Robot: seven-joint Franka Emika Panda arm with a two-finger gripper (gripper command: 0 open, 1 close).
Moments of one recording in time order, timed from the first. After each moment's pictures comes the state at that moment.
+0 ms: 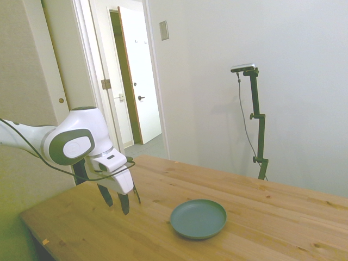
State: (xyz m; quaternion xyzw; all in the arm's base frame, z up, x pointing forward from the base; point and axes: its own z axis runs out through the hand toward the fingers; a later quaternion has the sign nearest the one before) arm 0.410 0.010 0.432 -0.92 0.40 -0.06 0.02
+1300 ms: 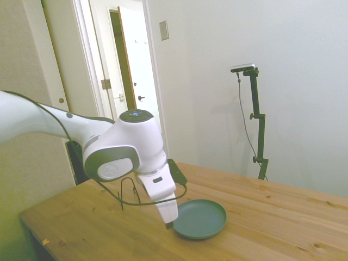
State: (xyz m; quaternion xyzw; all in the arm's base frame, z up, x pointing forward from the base) arm 0.448 -0.199 0.425 -0.77 0.62 -0.06 0.13
